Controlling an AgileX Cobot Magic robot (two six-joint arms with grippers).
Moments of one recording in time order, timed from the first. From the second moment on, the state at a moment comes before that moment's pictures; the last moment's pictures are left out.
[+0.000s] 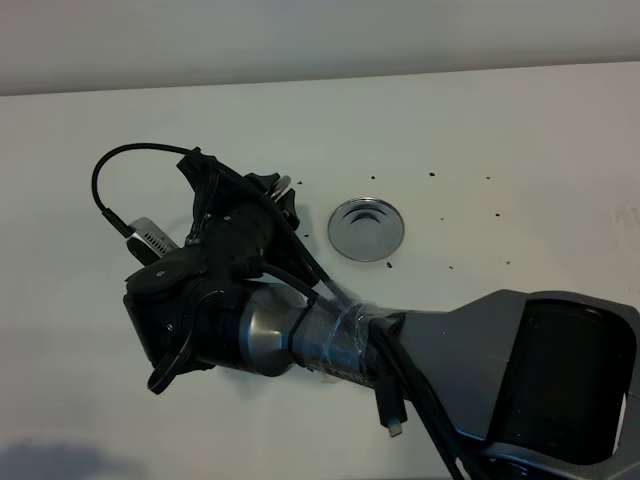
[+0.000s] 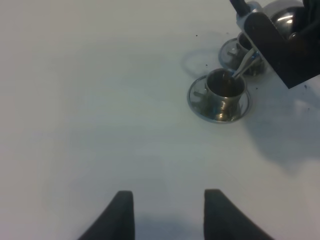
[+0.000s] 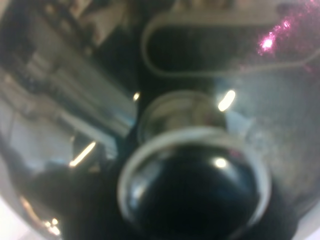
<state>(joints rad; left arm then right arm) -0.05 0.00 -0.51 -0.01 1.06 -0.03 1.15 2.40 -1.92 -1.16 1.21 -0.51</state>
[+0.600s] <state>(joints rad) -0.05 0.00 -0.51 -0.01 1.06 -0.03 1.15 2.40 -1.92 -1.03 1.21 -0.36</state>
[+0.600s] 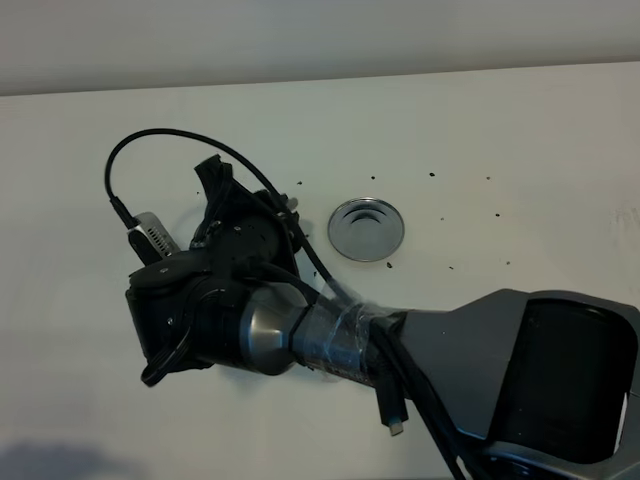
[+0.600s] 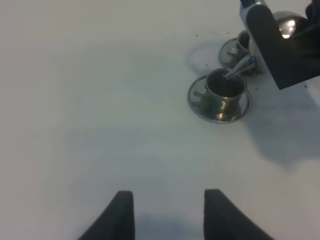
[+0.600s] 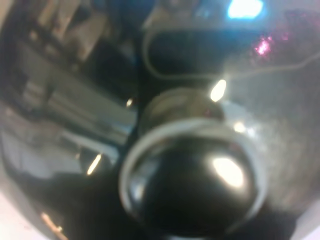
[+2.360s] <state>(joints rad) -0.05 0.00 -0.51 -0.01 1.06 -0.03 0.93 2.10 -1.75 -0.21 1.12 -0.16</state>
